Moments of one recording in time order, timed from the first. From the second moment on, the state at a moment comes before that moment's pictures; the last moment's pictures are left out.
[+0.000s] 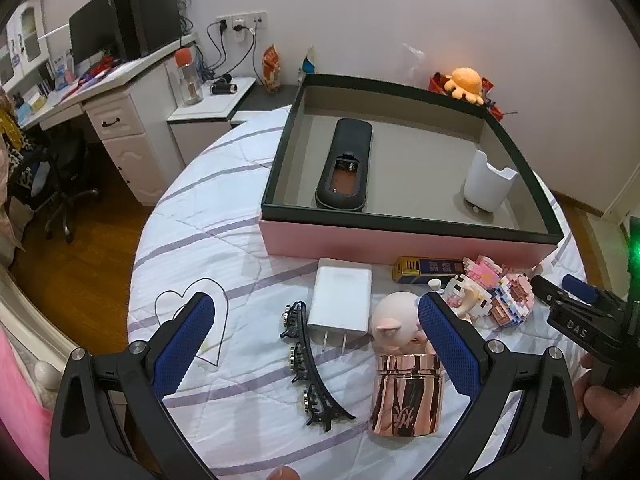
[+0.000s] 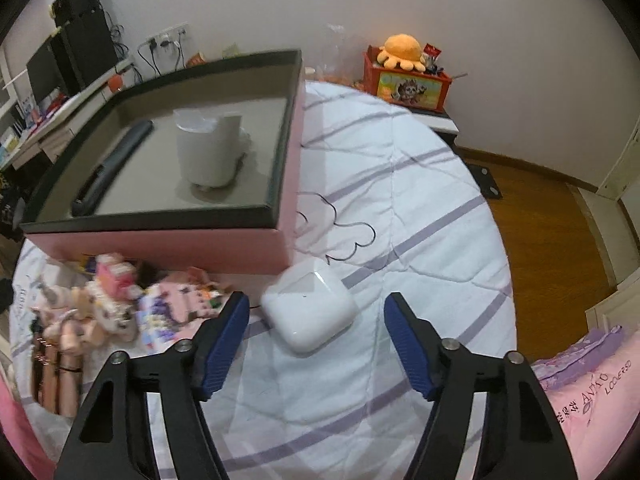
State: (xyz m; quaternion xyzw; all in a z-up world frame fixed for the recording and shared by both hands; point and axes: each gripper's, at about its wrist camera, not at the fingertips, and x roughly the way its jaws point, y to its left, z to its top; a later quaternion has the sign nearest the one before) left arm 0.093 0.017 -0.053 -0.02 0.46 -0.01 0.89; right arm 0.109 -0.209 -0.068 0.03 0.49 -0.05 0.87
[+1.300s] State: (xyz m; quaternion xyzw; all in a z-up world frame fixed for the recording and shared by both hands) left arm 0.103 0.032 -0.024 -0.03 0.42 -0.02 0.91; right arm 0.109 -0.151 0.031 0.01 0.40 0.03 0.92
